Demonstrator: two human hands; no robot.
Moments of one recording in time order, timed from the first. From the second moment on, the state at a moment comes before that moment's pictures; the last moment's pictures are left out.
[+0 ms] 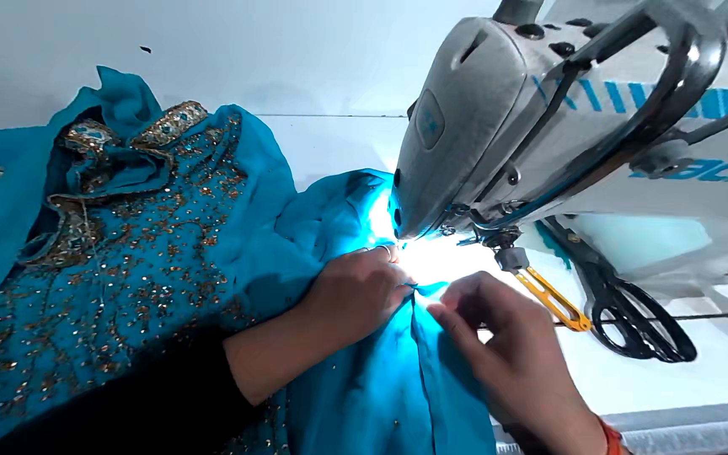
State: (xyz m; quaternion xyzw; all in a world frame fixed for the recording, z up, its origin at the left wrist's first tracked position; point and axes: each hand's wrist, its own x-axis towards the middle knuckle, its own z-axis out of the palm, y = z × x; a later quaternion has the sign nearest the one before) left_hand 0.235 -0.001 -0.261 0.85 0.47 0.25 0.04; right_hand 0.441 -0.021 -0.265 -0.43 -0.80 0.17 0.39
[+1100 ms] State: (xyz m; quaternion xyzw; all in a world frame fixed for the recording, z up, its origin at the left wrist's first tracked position) left_hand 0.243 0.006 -0.255 0.88 0.42 0.23 0.05; right_hand 0.395 -0.078 -0.267 -0.53 -0.80 -0.08 0.28
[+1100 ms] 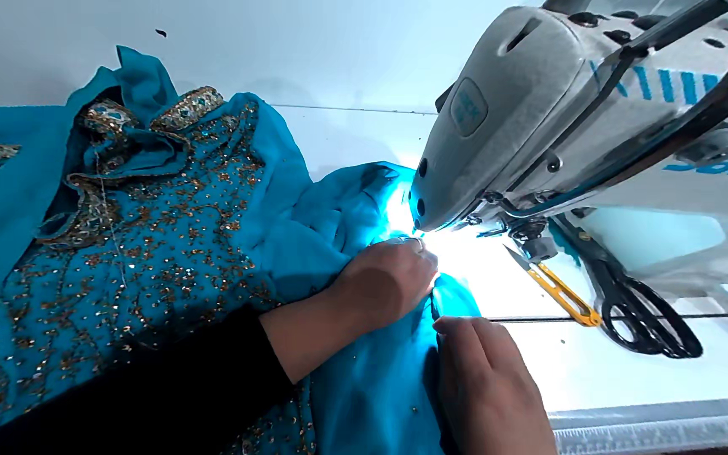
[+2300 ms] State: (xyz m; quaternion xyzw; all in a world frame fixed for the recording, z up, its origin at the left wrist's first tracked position) left_hand 0.242 0.002 -0.238 0.70 0.61 0.20 0.32; right_hand 0.449 0.024 -0.273 -0.40 -0.83 0.17 0.36
